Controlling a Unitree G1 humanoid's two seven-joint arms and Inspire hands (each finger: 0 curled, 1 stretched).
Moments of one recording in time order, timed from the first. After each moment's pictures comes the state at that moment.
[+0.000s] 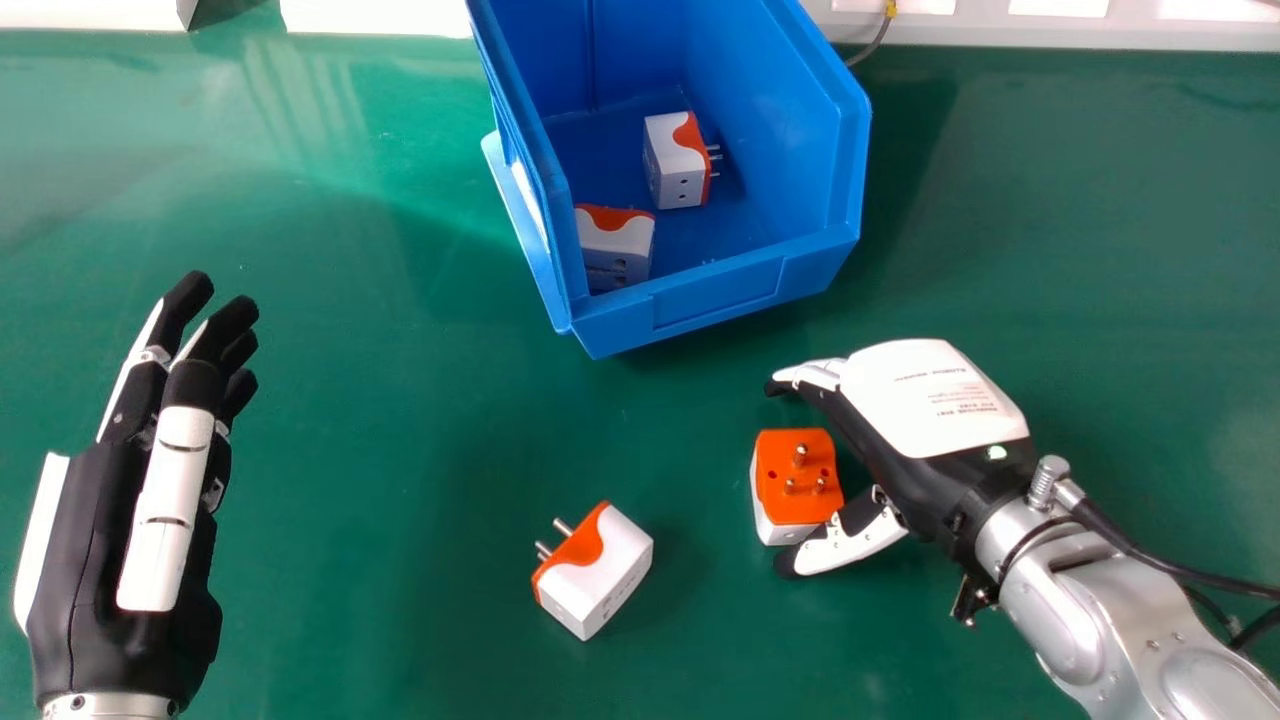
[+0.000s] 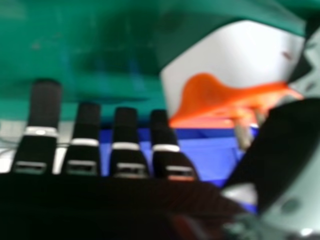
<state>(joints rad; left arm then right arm) 0.36 0.13 0.31 -0.10 -0.35 -0.33 -0.33 -0.19 -0.49 0.46 0.22 -0.88 0.01 0.02</state>
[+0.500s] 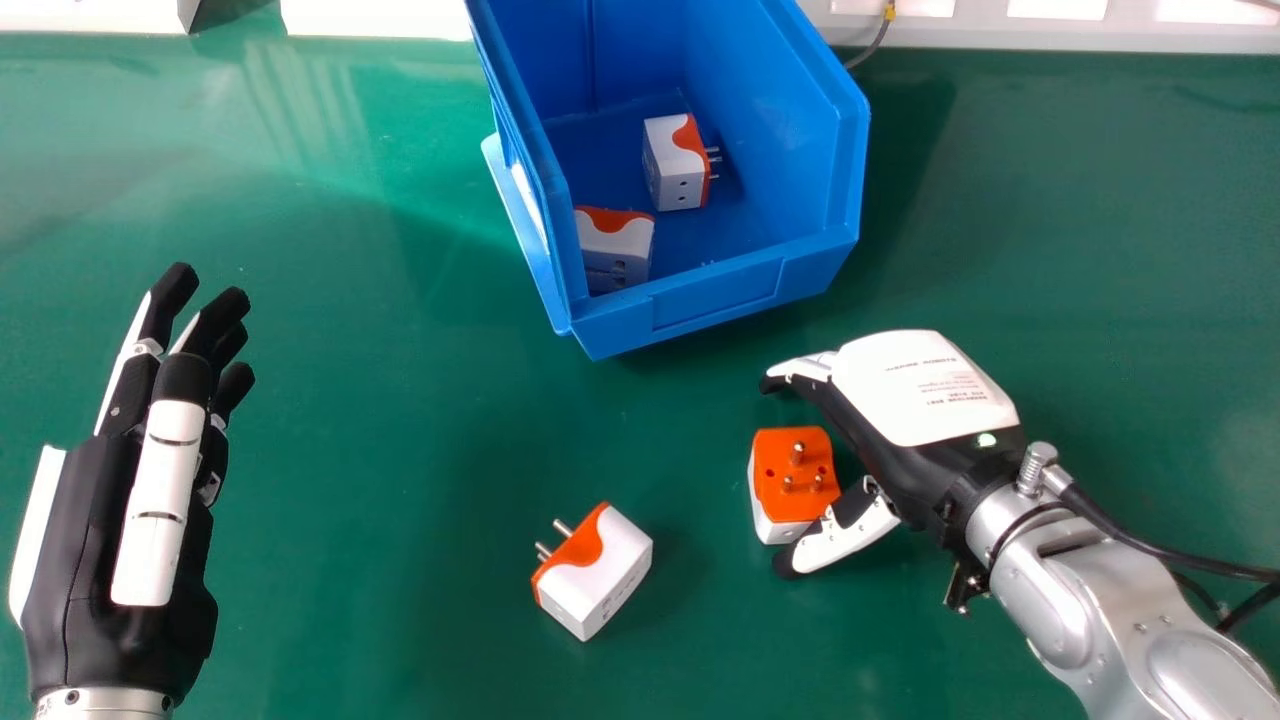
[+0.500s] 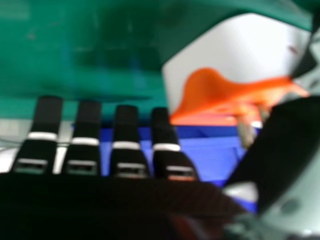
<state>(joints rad) 0.36 0.14 0.31 -0.09 -0.35 -0.33 -0.34 -0.23 -0.49 0.49 0.25 -0.87 0.01 0.03</state>
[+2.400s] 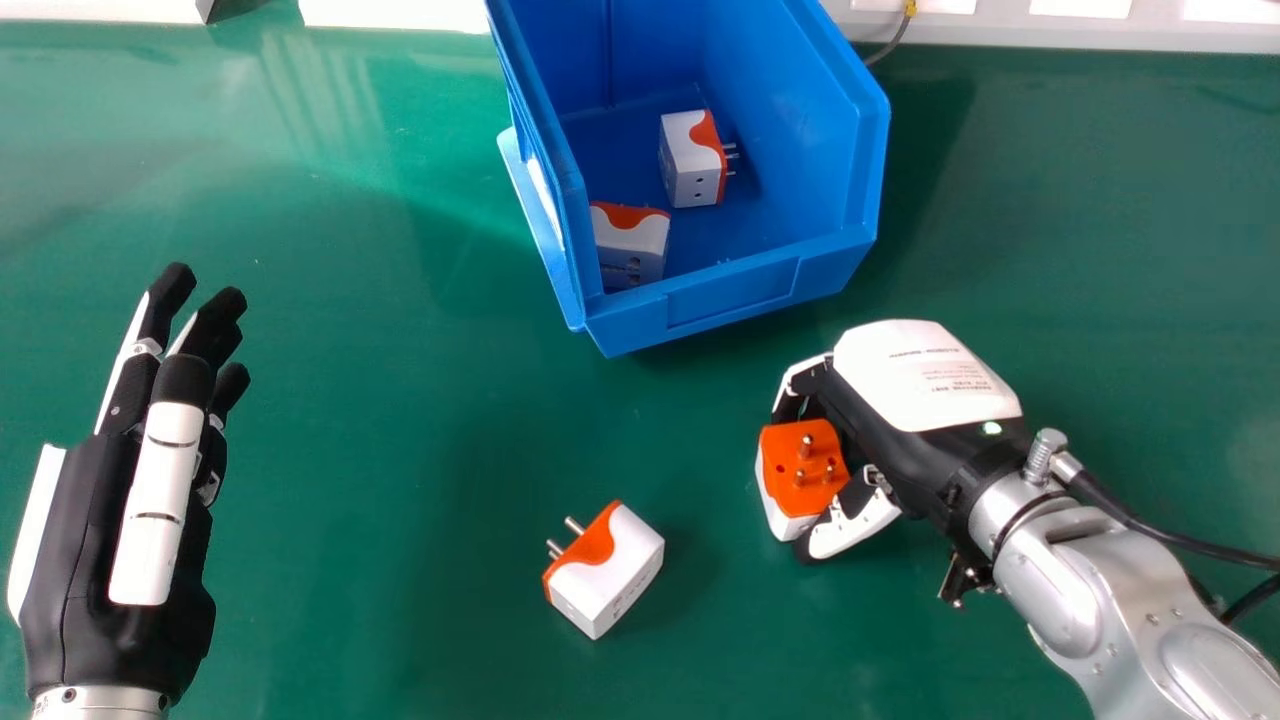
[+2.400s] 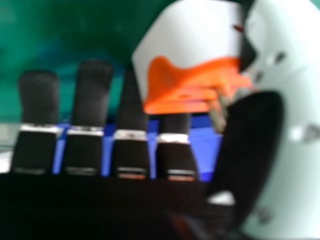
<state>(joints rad) 0.35 0.14 0.33 -0.09 -0.35 -0.32 -0.35 -0.20 -0.50 0.46 0.15 -0.79 0.04 0.07</state>
